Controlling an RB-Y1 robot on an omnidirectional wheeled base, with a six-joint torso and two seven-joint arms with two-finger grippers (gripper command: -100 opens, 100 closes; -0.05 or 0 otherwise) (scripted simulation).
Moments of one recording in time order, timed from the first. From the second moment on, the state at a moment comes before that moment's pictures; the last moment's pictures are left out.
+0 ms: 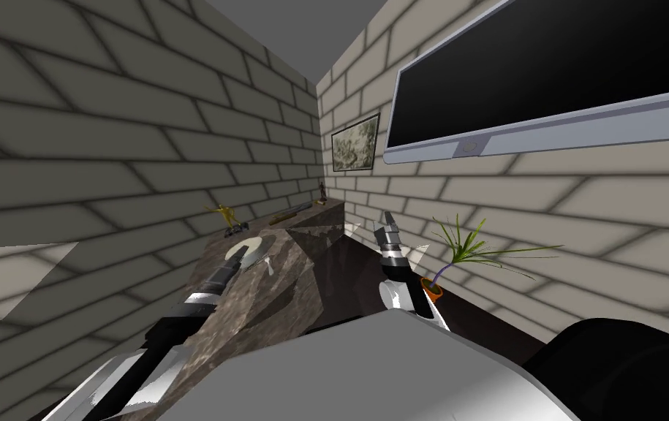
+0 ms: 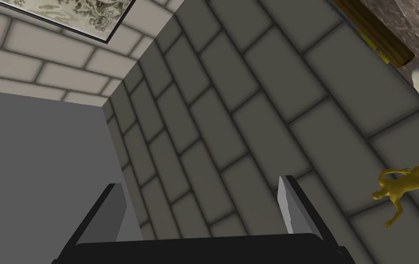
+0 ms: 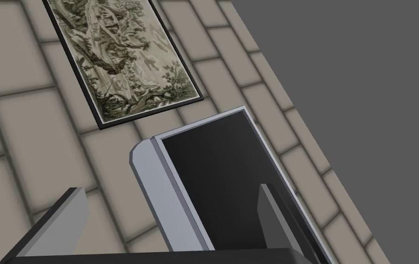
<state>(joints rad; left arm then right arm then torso) 0.47 0.61 0.19 -1.98 -0.17 -0.31 0.10 0.45 0.04 0.04 -2.25 -0.11 -0.38 0.09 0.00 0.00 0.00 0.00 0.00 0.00</state>
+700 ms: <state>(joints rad) 0.53 0.75 0.21 -1.80 -0.20 -0.30 0.15 0.45 0.04 0.04 -2.25 -0.11 -0.38 0.09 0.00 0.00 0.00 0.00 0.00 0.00</state>
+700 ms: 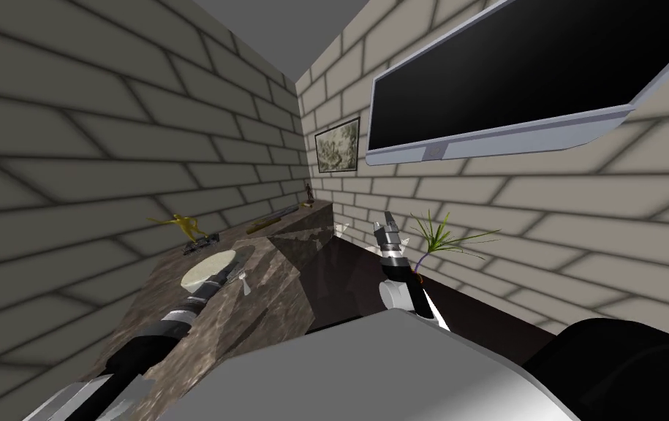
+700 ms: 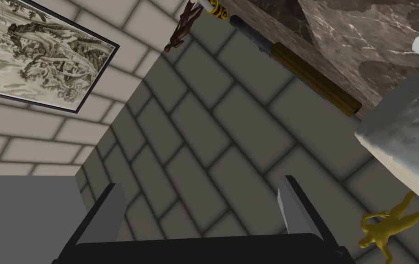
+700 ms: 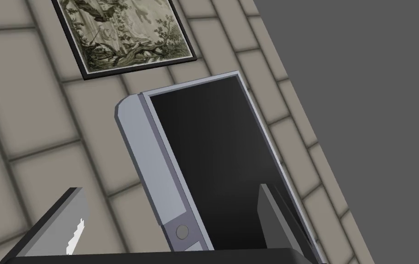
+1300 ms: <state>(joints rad) 0.58 0.84 0.22 -1.66 -0.23 -0.28 0.20 0.45 0.04 0.04 -2.25 -0.11 -0.38 0.09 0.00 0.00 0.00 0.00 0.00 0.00</state>
